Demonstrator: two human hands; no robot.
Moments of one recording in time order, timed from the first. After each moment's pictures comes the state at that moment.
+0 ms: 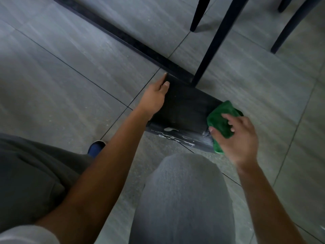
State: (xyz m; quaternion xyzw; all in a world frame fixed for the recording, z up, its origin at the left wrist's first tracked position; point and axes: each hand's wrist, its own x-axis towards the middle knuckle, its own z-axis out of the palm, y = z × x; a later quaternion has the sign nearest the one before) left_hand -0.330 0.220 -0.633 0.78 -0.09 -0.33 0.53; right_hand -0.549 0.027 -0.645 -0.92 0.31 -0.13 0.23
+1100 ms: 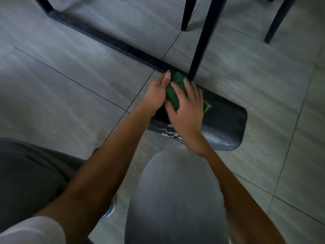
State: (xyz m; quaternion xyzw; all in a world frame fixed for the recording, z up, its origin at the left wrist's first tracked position) left_hand -0.335 0.188 -0.629 0.76 -0.09 -0.32 0.55; right_hand -0.437 0.105 -0.662 -0.94 0.23 -0.17 0.20
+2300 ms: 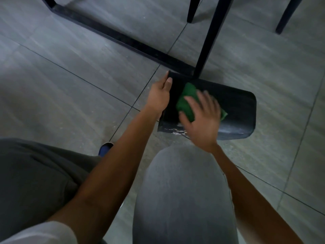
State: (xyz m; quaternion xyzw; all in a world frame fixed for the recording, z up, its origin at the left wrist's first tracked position) left_hand -0.336 0.203 -0.647 0.77 -0.05 -0.31 0.55; right_hand -0.480 0.103 -0.696 -0.94 0.21 -0.21 0.14
